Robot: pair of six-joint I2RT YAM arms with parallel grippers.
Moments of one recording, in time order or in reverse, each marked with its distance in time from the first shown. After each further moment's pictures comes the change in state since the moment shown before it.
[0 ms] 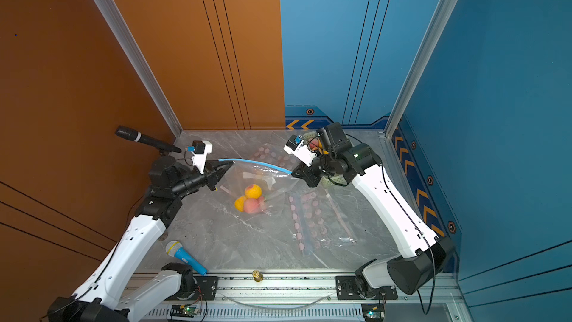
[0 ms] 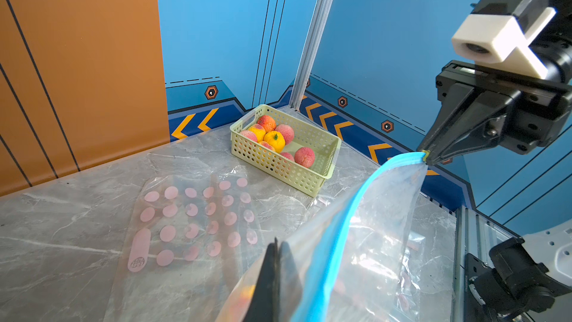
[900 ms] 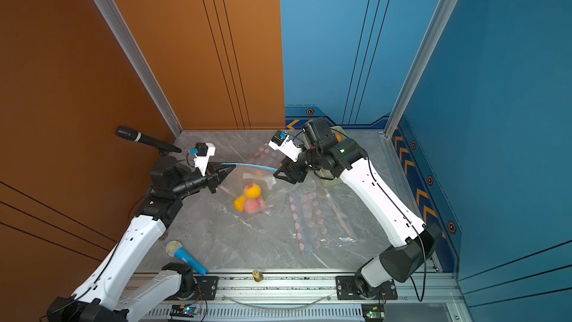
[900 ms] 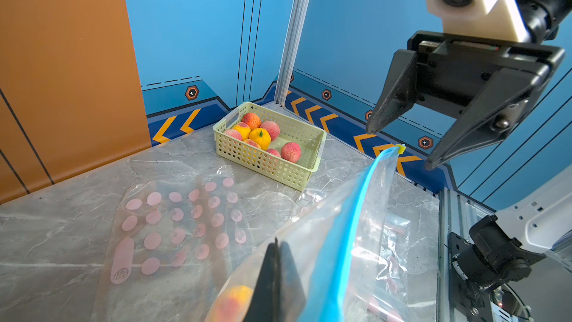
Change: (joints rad) left arm -0.023 0.000 0.000 -0.011 0.061 0.042; right arm 0.102 0.109 0.109 0.061 -0.026 0.037
